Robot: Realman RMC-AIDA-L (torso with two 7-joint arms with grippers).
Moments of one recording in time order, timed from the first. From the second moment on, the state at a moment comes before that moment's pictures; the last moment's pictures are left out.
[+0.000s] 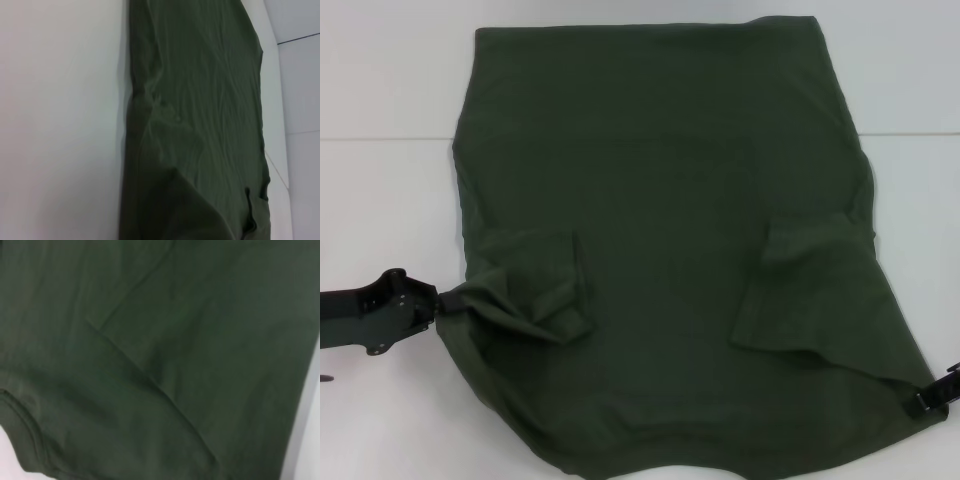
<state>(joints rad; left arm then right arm) -0.51 -1.98 0.40 0.63 2.30 1.54 -2.53 0.71 1.98 -0.75 -0.80 -2.79 -1.63 2.32</state>
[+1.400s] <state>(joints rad) -0.51 -1.98 0.40 0.63 2.28 1.54 -2.53 0.75 2.00 -0.76 -0.79 -2.73 -1.63 2.35</state>
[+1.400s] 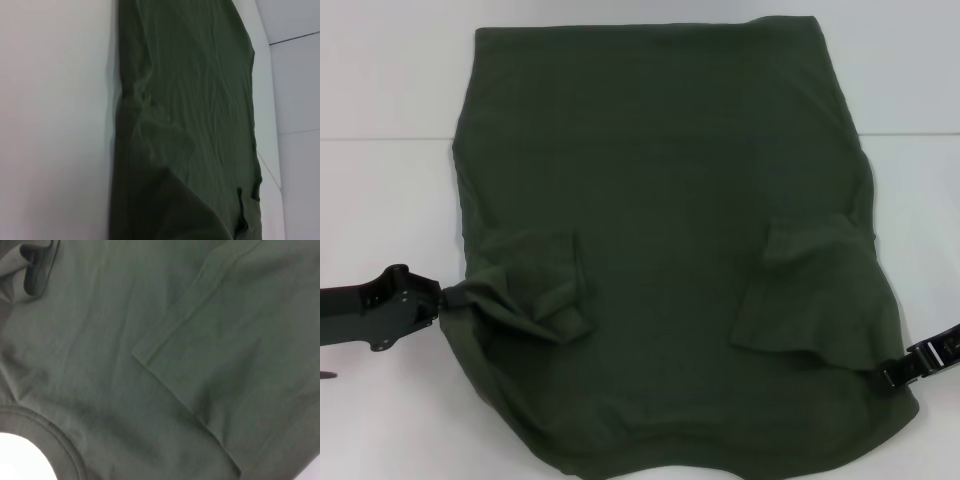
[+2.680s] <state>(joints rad) -0.43 -1.97 0.42 0.81 2.42 1.84 -2.46 0.72 1.95 -0.70 -0.80 -2.70 -1.82 2.33</state>
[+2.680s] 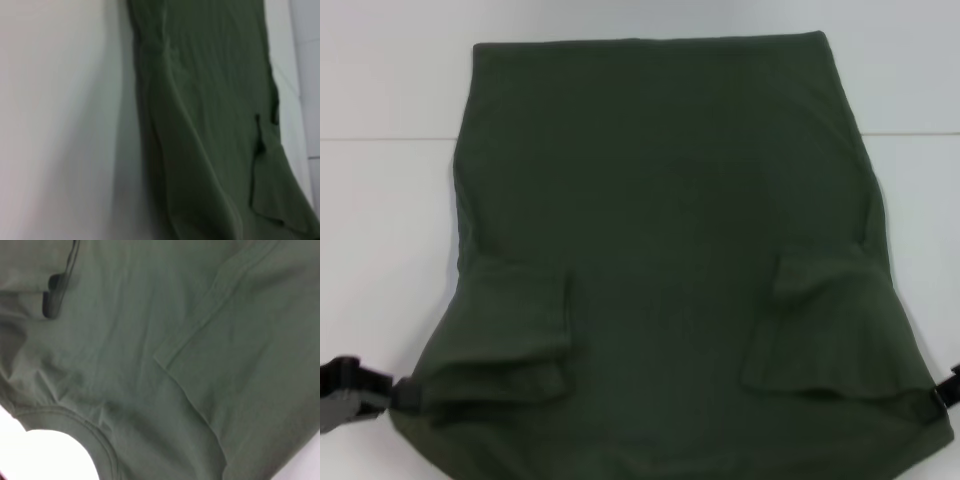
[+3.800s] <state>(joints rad) -0.77 -1.87 0.45 0.65 2.41 1.53 -2.64 0.74 1.89 -0.54 -0.79 -2.34 -1.51 2.43</state>
